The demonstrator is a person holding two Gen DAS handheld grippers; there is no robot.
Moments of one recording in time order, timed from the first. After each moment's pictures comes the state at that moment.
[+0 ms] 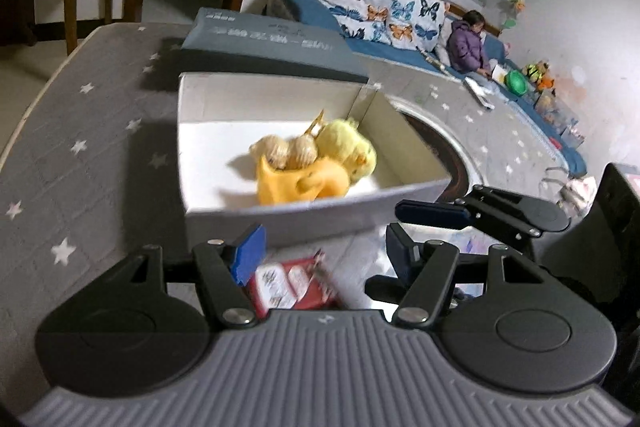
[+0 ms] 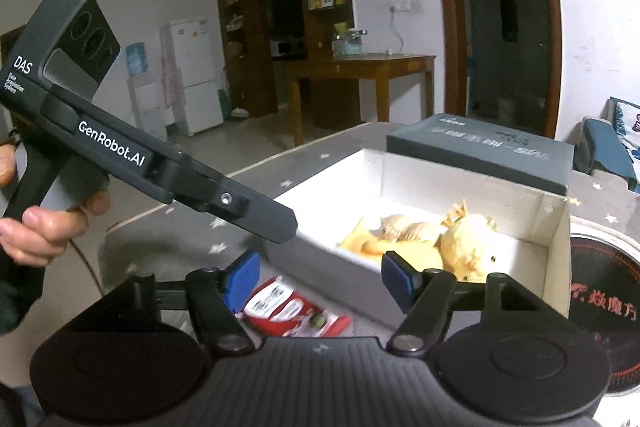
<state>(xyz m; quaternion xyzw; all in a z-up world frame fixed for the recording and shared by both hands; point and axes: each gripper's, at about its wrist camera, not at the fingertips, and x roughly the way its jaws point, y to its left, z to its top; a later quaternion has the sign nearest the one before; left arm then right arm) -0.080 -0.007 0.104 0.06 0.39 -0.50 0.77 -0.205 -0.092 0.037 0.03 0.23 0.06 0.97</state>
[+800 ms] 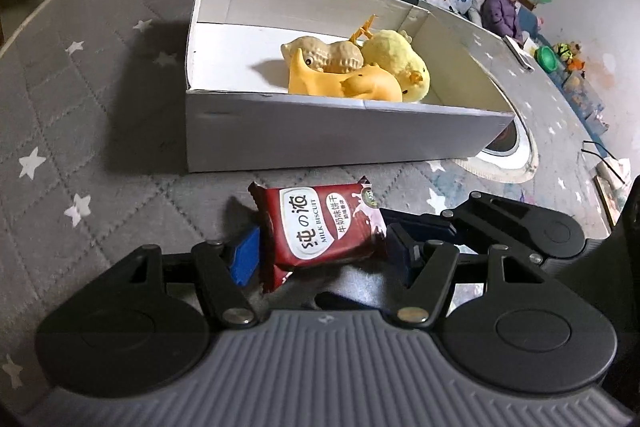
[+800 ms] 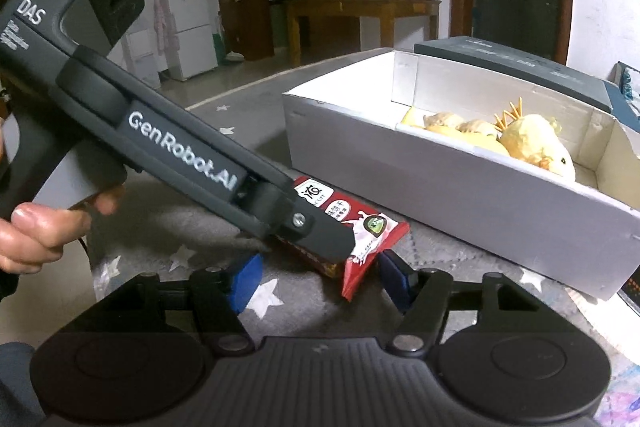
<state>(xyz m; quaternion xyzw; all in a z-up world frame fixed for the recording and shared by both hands) -0.071 -0.022 0.034 0.07 0.46 -0.46 0.75 -0.193 -0.042 -0.031 0.02 0.31 0.04 0.95</state>
